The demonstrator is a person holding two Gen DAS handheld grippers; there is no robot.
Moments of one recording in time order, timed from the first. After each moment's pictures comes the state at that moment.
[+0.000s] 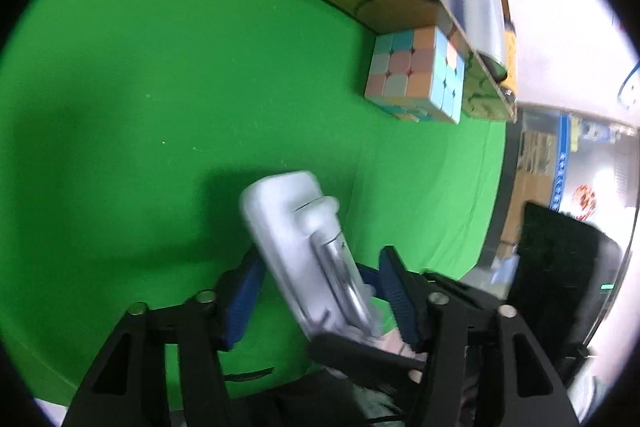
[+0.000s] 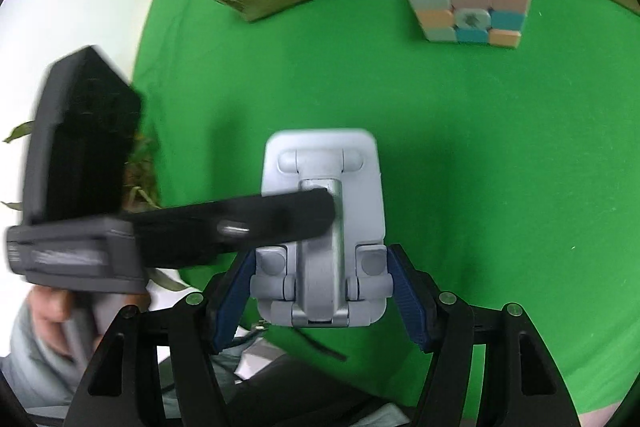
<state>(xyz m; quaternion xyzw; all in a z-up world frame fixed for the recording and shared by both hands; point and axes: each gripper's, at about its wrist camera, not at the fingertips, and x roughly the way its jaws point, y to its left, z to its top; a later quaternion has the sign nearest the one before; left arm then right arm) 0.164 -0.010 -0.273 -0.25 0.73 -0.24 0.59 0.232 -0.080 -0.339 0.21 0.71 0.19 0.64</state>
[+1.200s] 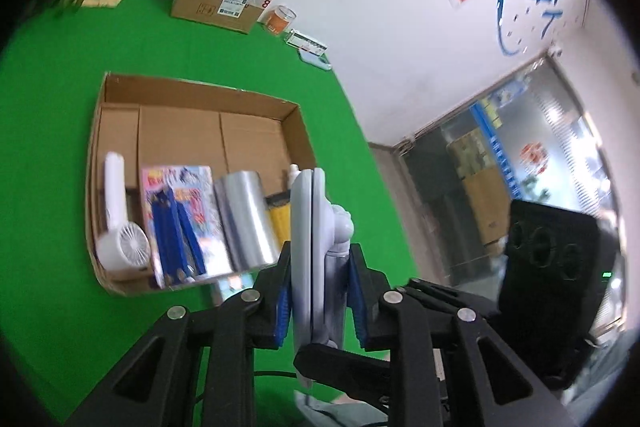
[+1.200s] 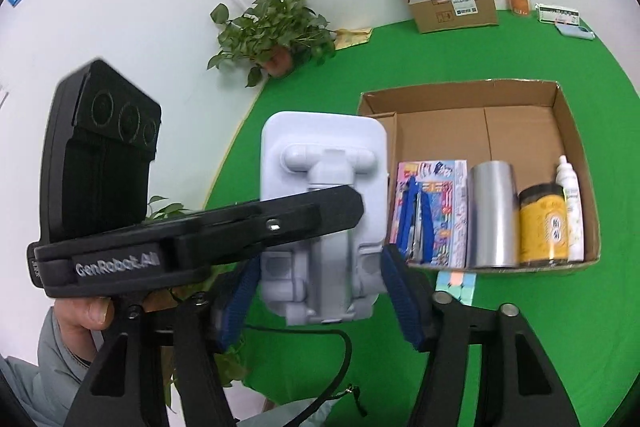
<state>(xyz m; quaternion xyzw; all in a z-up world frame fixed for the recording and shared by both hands) 0.269 -0.043 -0.002 -0.16 0.51 -0.38 0.75 0.325 -0.109 -0.024 0.17 0.51 0.19 0.83</state>
